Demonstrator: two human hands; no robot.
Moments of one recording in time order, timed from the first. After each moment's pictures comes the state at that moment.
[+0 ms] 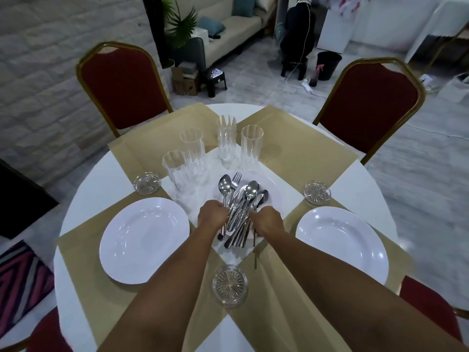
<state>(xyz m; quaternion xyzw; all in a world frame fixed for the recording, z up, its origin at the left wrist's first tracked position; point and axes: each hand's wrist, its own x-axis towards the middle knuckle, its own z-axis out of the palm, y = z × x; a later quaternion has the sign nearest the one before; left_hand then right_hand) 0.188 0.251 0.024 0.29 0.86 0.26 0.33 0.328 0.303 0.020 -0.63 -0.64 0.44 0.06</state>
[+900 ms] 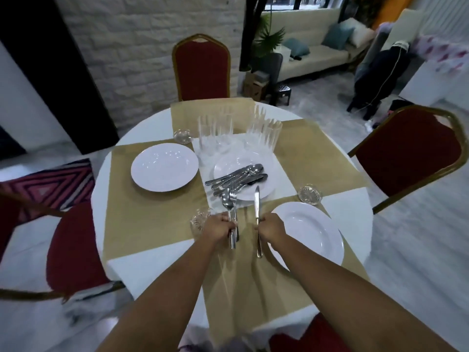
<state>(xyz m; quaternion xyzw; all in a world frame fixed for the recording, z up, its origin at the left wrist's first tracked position) 0.369 0.138 0.020 0.07 0.78 0.49 0.38 0.468 0.259 0.041 -0.47 -0.78 0.40 -0.03</state>
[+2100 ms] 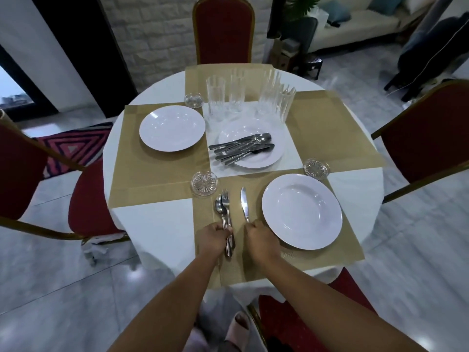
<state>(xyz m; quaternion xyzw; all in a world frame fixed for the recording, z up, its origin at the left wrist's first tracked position) 0.484 0.092 -0.031 -0.06 0.82 0.48 0.30 0.561 0.202 -0.003 -0.23 -0.96 0.13 -0.12</state>
